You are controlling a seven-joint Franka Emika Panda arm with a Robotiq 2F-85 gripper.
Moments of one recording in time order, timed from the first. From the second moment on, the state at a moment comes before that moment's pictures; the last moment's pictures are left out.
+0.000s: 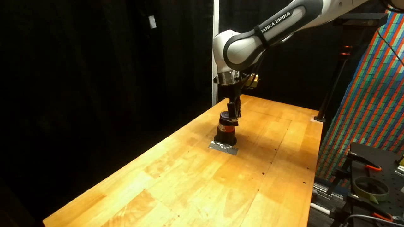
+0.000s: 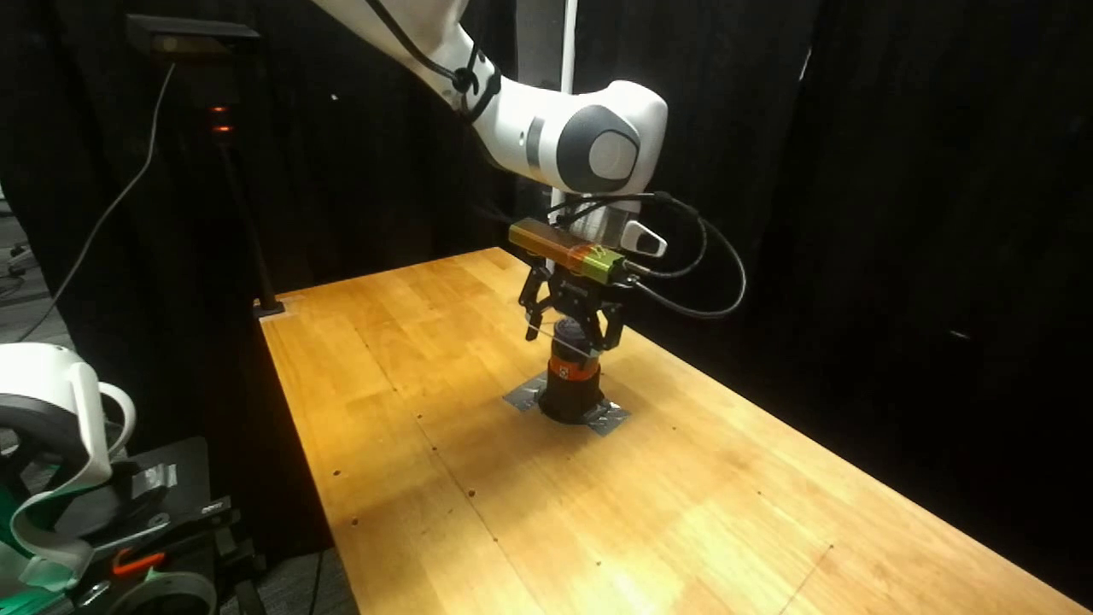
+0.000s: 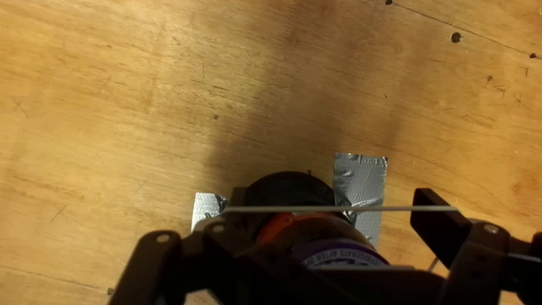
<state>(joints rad) 0.09 0.66 0.06 -1.53 -0.02 1.92 -0.22</state>
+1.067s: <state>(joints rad) 0.04 0.38 0.08 -2.10 -0.01 2.60 -0.23</state>
